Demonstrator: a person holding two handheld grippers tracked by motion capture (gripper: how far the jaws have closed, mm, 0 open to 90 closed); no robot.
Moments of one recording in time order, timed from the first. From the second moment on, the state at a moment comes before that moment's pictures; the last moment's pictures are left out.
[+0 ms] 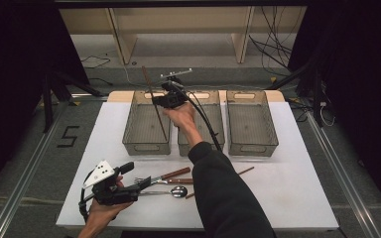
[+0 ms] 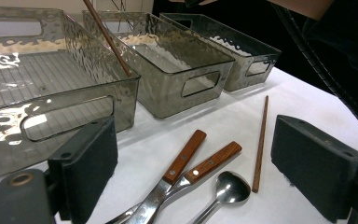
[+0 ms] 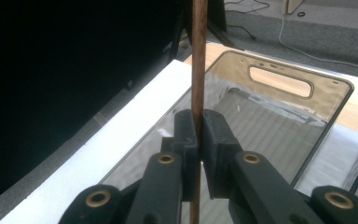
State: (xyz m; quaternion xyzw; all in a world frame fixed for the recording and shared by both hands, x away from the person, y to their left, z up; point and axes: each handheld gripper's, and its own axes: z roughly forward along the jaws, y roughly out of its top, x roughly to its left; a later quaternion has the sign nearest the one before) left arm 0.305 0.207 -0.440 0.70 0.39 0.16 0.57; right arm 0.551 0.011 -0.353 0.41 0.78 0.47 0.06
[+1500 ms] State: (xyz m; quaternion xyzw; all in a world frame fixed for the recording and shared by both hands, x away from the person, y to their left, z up) left arm 0.305 0.207 -0.440 0.71 0.39 0.16 0.57; right arm 0.534 -0.018 -0.352 0.34 0.84 0.42 0.07
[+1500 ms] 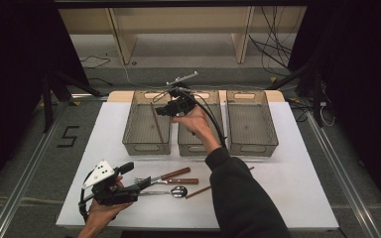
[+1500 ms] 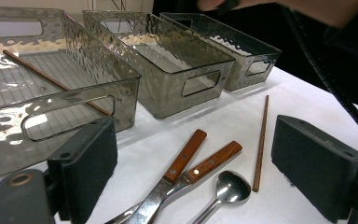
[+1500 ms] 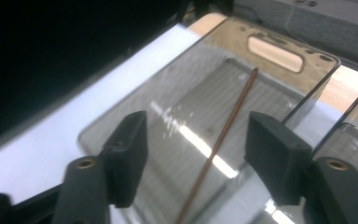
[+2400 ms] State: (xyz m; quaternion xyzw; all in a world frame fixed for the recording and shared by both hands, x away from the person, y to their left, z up) left arm 0.306 0.207 -0.442 0.71 0.39 0.16 0.57; right arm 0.450 -0.103 -0.348 0.21 0.91 0.36 0.07
